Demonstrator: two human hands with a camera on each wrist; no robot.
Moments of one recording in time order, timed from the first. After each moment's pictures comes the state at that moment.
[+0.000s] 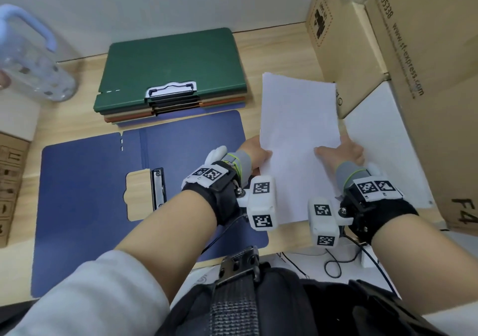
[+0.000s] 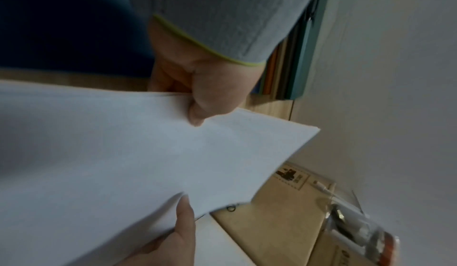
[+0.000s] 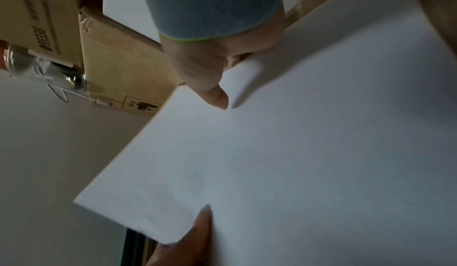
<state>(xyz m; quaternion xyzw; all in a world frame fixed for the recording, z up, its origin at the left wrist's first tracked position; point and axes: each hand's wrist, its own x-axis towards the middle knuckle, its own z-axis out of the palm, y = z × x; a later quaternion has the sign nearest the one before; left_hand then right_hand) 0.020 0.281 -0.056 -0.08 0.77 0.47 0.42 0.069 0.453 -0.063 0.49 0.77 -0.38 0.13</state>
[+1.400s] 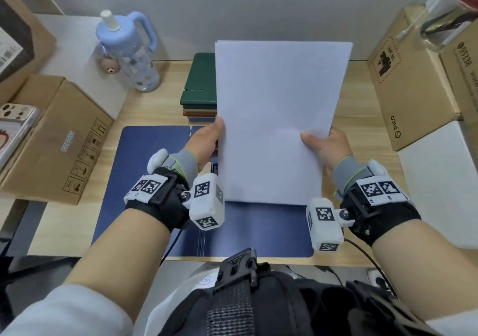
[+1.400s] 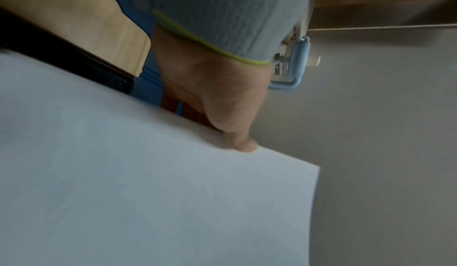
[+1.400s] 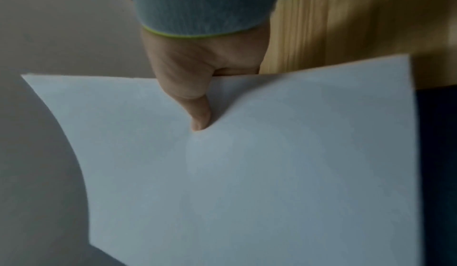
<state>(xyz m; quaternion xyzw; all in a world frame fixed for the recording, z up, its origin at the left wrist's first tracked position) 0.013 0.077 -0.008 -0.16 0.70 0.66 0.21 0.031 0.316 -0.008 0.23 0.70 -0.68 0.07</state>
